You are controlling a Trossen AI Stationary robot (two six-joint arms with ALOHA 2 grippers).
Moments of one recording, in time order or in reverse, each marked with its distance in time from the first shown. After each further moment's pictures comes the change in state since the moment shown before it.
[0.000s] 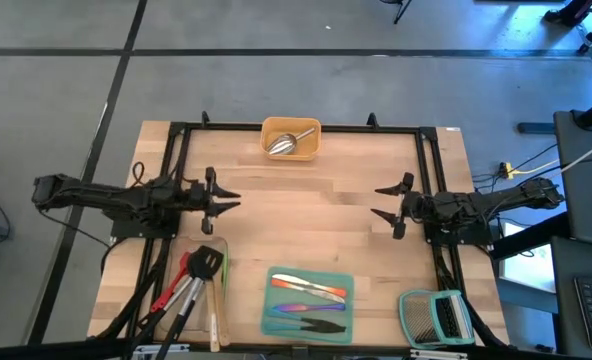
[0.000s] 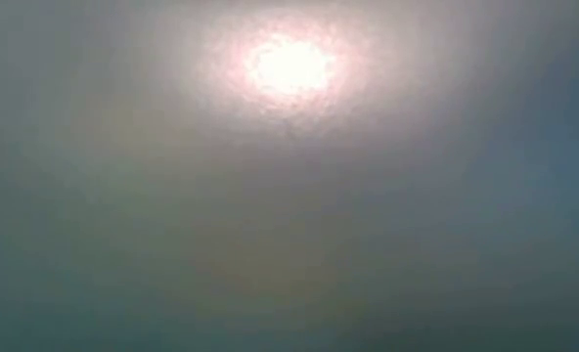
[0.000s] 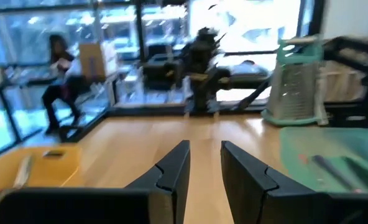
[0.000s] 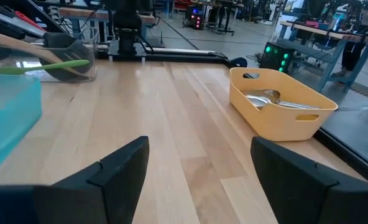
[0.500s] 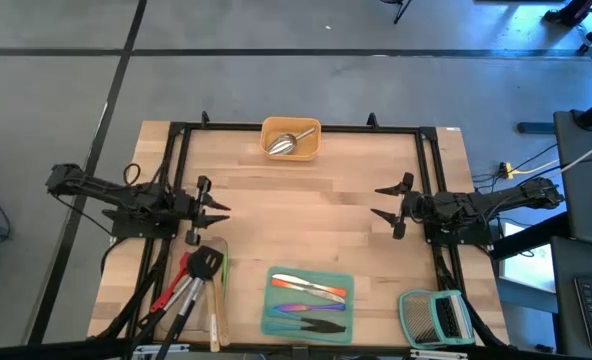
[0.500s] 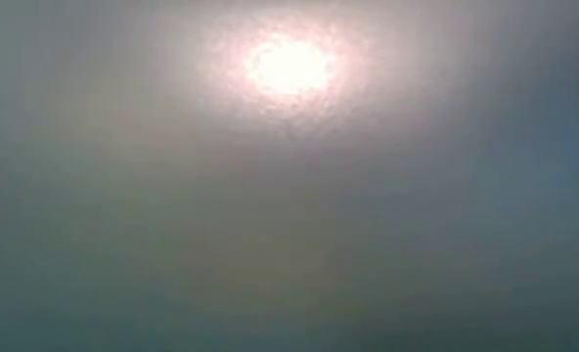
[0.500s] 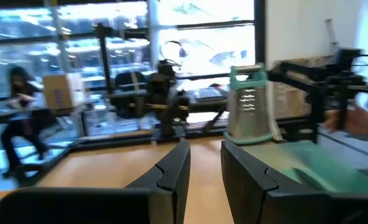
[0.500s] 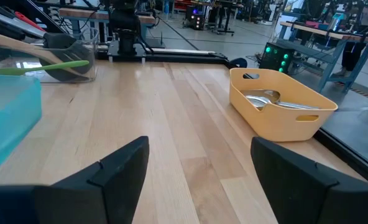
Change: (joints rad) left arm -0.248 -0.176 0.000 -0.071 -0.094 0.071; right arm 0.000 0.000 0.000 0.002 0.000 0.000
